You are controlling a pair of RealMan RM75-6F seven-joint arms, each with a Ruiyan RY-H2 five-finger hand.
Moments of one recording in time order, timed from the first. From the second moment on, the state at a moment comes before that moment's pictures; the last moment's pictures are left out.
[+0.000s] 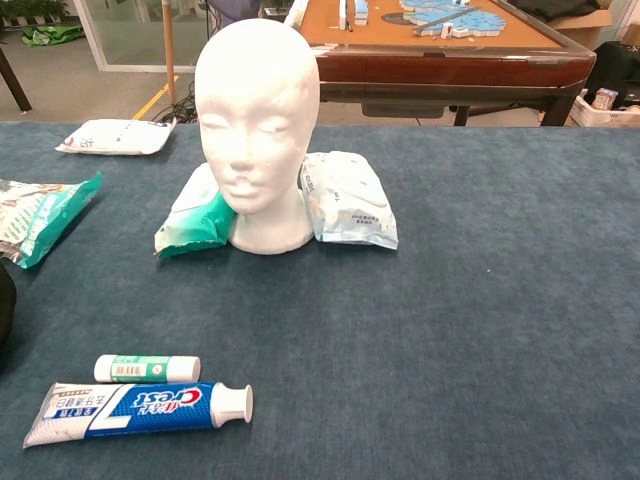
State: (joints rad) left arm -0.02 -0.88 0.08 -1.75 1.40 1.40 -0.03; right arm 0.07 -0.98 0.09 -1.68 -1.33 1.42 -0.18
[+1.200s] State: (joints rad) left arm -0.08 -0.94 -0.03 -1.85 1.36 1.42 0.22; right arm 0.07 -0.98 0.07 -1.69 -1.38 1.42 -0.19
